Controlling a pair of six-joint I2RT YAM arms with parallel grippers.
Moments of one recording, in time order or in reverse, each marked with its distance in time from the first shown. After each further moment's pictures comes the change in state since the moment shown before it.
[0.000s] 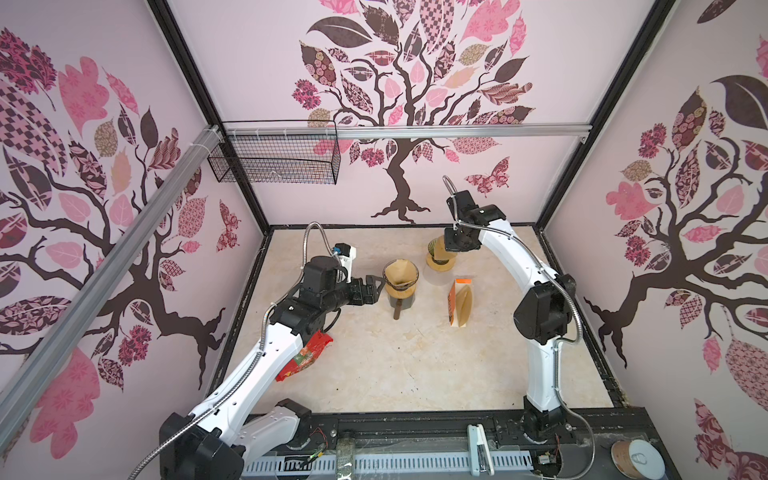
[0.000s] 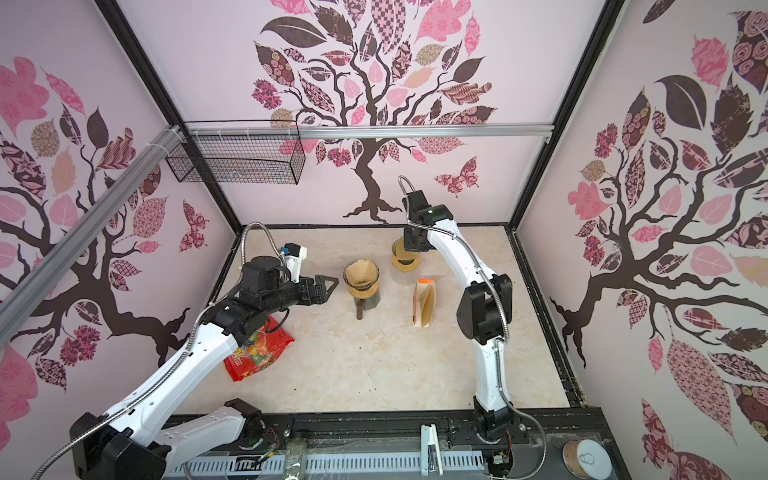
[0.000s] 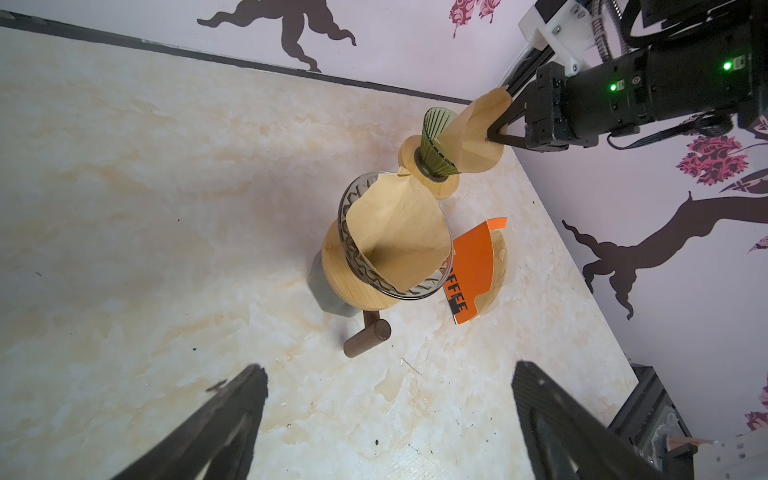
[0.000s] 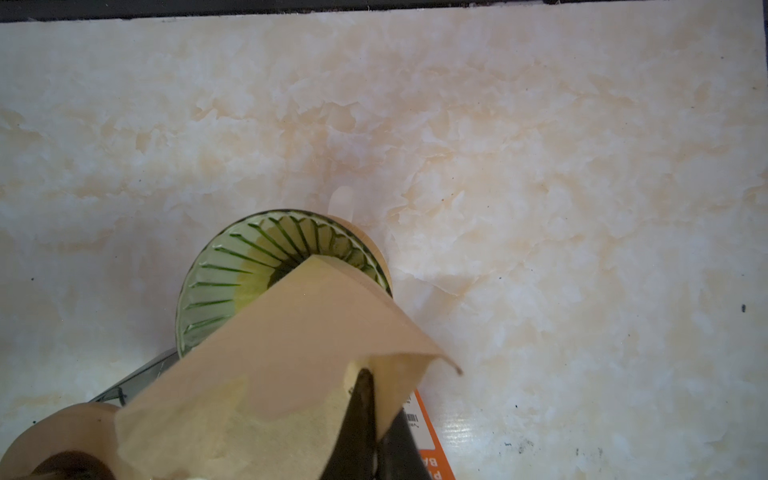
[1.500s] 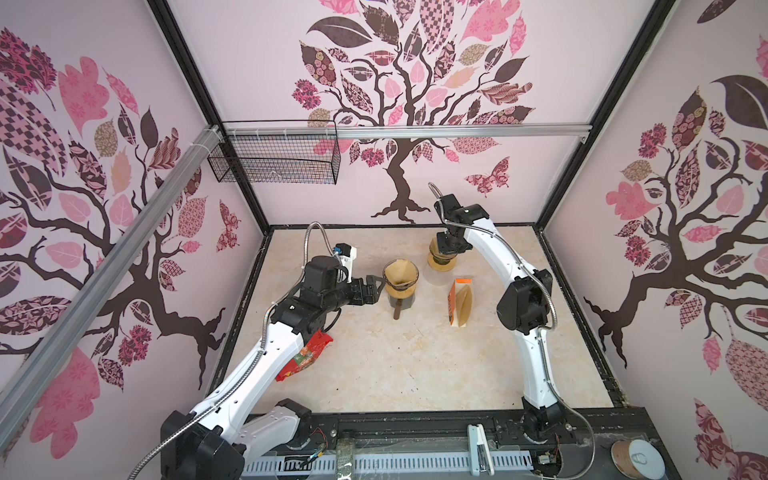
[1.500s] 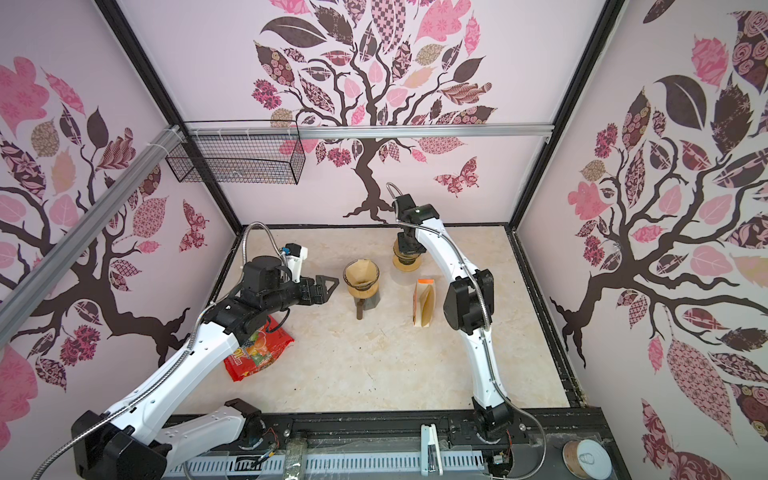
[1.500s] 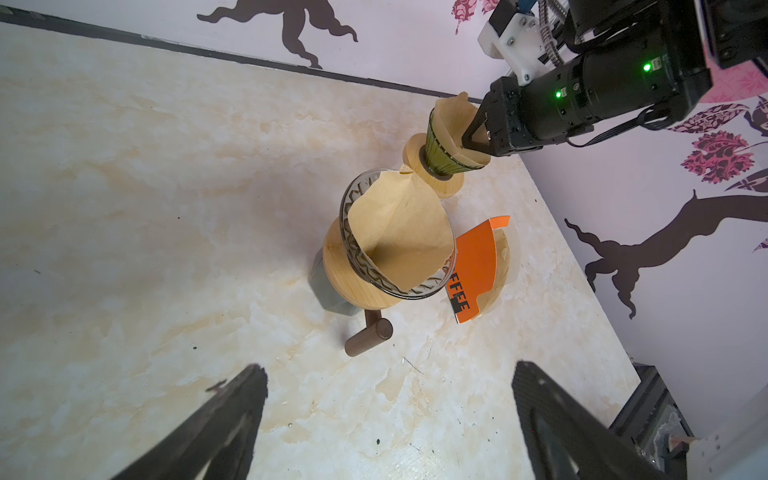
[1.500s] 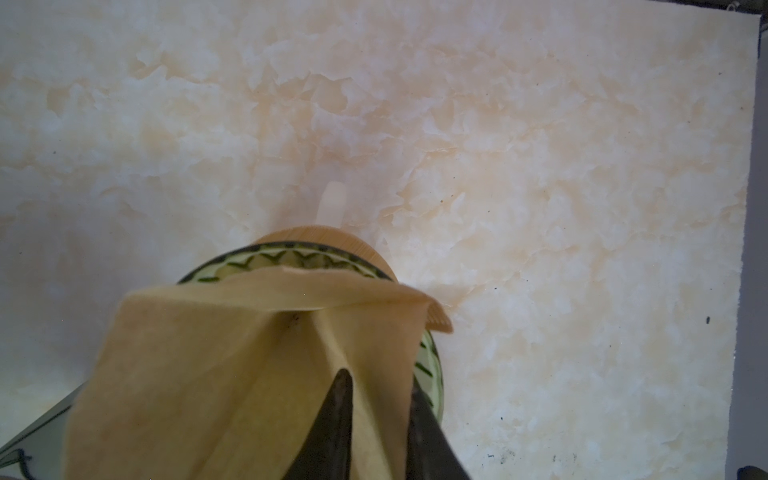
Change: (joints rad) left arm 0.000 0.010 0.000 0.000 0.000 0.002; right arm 0.029 0.180 0.184 -0.108 0.080 -0.044
